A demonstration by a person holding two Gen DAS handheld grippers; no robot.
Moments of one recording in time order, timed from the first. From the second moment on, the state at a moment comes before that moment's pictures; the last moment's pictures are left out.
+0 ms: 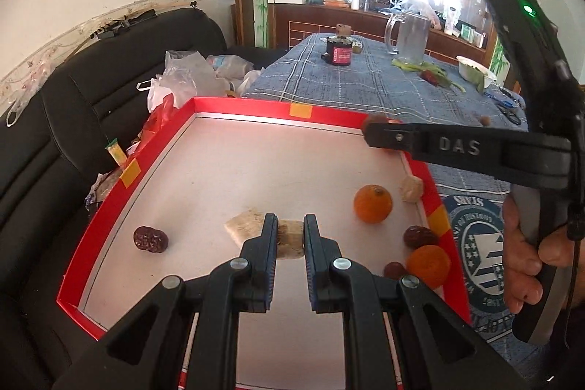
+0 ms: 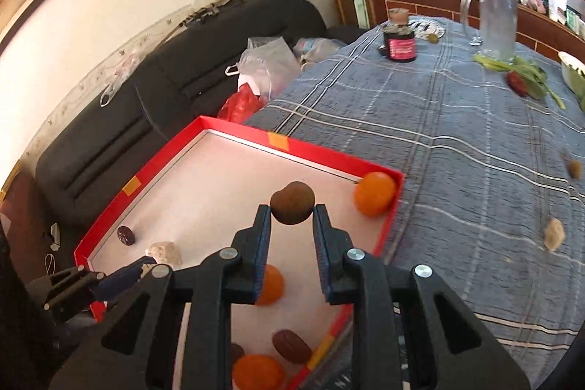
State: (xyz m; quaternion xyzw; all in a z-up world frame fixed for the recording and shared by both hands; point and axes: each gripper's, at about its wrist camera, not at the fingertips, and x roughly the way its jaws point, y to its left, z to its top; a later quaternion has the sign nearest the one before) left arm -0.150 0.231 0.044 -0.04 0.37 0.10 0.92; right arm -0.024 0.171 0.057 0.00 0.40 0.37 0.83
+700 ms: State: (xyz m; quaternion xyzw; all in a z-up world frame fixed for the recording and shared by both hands) left arm -0.146 0.221 0.039 0.01 0.37 0.12 0.92; right arm -0.013 0.196 0.028 -0.04 0.45 0.37 0.81
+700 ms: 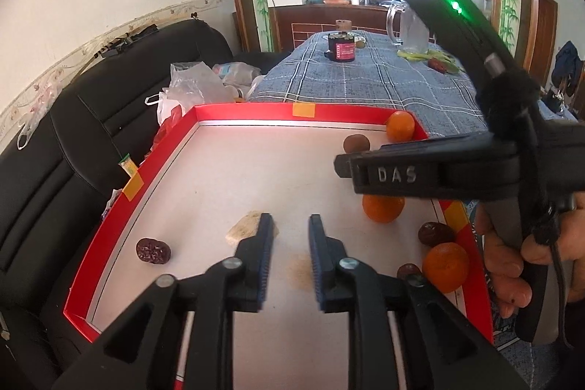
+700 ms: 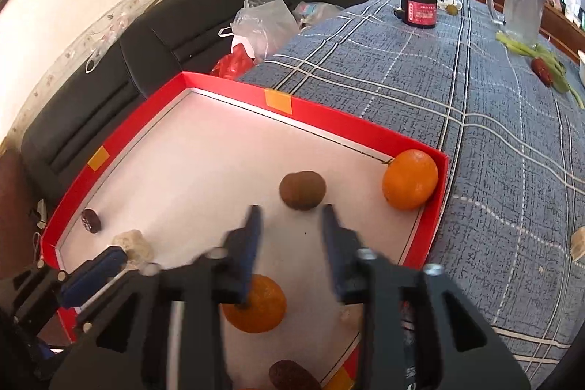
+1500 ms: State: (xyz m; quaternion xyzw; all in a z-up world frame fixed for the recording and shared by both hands) left arm -0.137 0.185 0.048 0.06 0.38 0.15 0.91; right arm 0.036 0.014 0.060 0.14 0.41 0.27 0.86
